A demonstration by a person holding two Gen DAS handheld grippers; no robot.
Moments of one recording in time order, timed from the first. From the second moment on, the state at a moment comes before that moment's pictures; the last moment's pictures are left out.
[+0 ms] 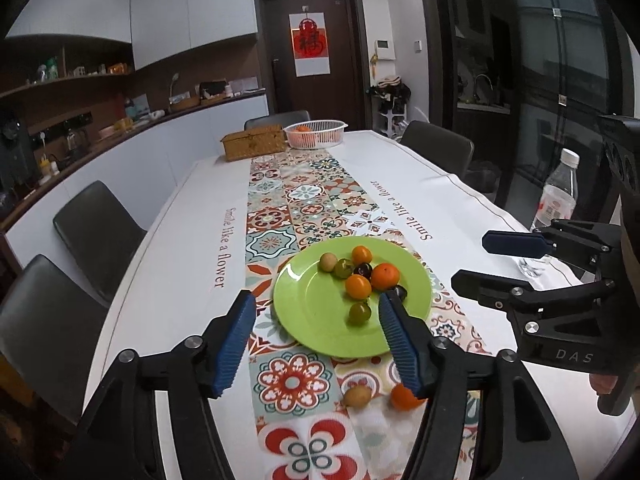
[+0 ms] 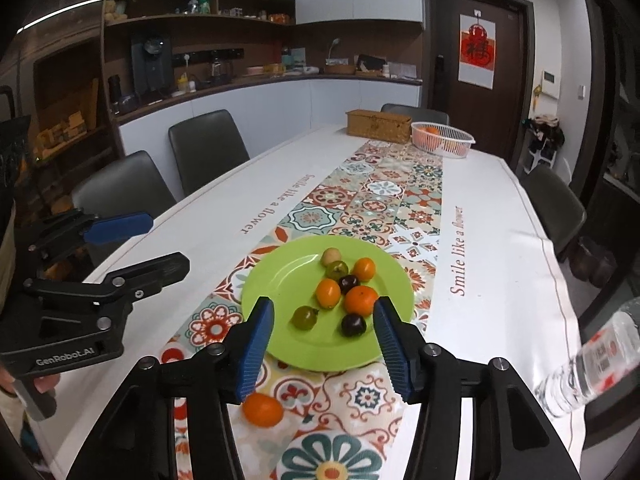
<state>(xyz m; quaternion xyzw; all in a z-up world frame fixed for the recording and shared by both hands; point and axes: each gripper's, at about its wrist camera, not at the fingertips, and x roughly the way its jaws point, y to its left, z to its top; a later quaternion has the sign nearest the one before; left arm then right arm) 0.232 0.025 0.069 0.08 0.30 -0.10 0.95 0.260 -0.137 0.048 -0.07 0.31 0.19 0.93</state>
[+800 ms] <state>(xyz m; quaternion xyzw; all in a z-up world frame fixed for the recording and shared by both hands) 0.184 0.035 0.030 0.15 0.30 -0.16 0.93 0.210 -0.112 0.004 -0.09 0.35 0.21 0.91</state>
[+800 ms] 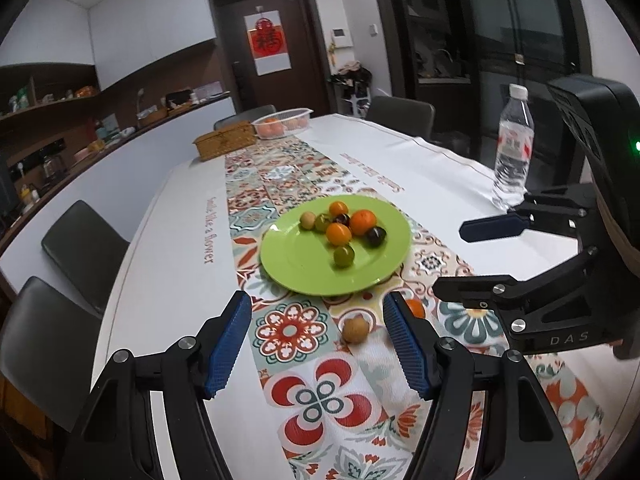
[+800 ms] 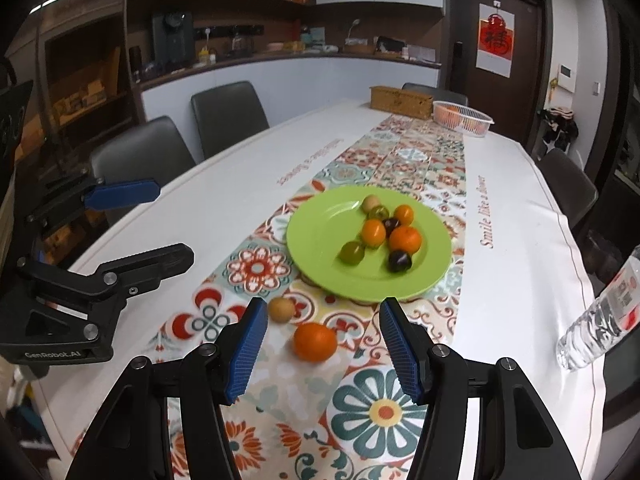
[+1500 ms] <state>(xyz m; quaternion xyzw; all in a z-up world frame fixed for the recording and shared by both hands) 0.224 0.032 -0.035 0.18 0.36 -0.24 0.89 0.237 -0.092 -0.054 -0.14 0.43 0.23 0.86</state>
